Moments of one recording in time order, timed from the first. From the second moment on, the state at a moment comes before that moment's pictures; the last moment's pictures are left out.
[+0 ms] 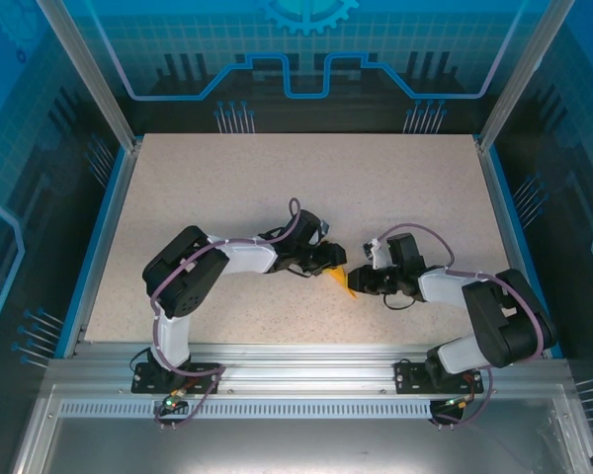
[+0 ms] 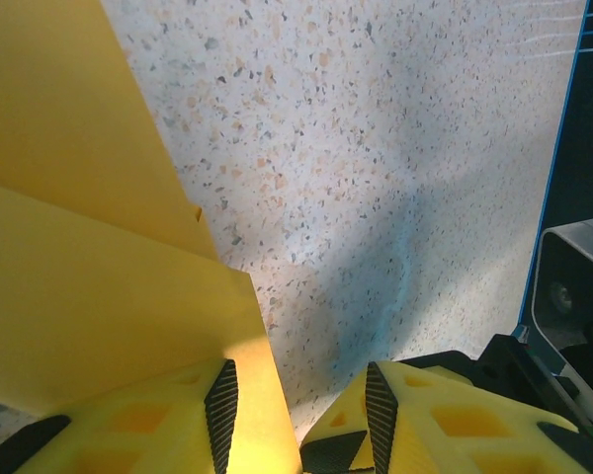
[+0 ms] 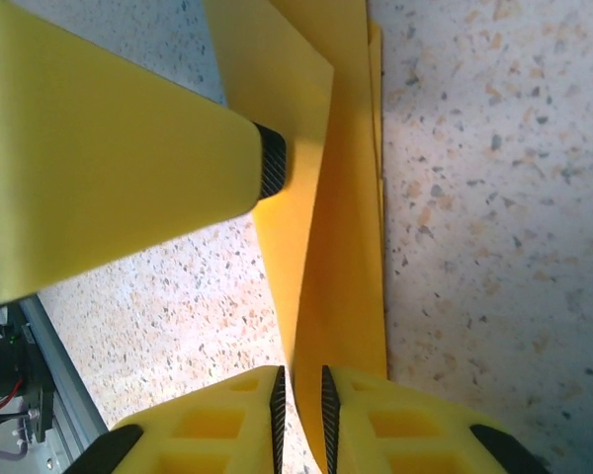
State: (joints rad) left arm -0.72 1.95 1.07 0.10 0.44 -1.03; right arm 0.31 1.45 0.43 0.06 -0.65 0.46
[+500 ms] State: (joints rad) left arm -0.72 1.96 1.08 0.09 0.44 -1.03; right arm 0.31 1.47 0.46 0.01 -0.63 0.46
